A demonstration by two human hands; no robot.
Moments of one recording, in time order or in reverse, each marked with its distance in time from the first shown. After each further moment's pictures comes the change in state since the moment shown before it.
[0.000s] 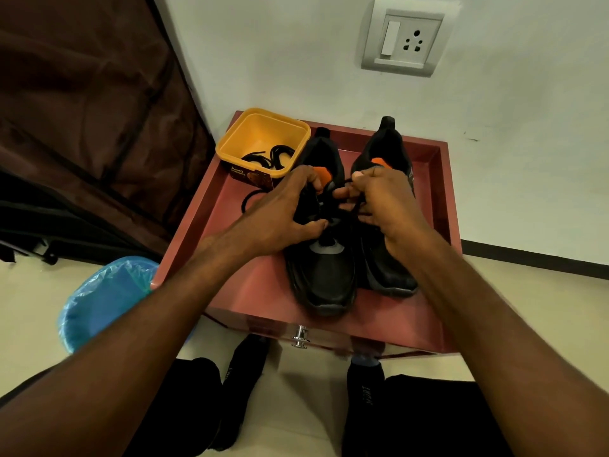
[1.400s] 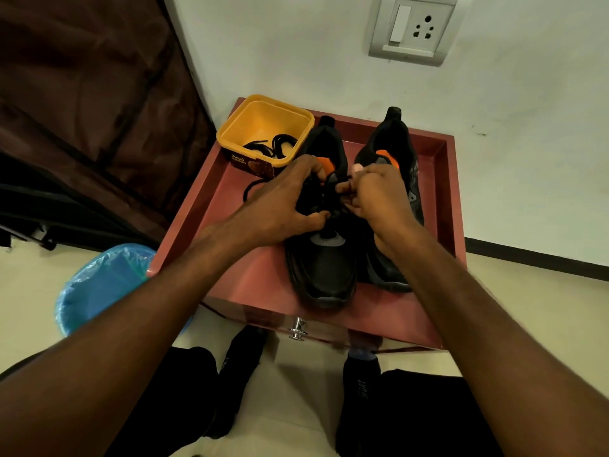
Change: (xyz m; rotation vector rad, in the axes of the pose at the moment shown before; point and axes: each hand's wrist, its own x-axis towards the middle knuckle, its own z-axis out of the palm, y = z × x) left_hand 0.001 0.001 0.003 -0.046 0.034 0.004; right_hand 0.012 0.018 0.013 -0.089 0.070 -0.062
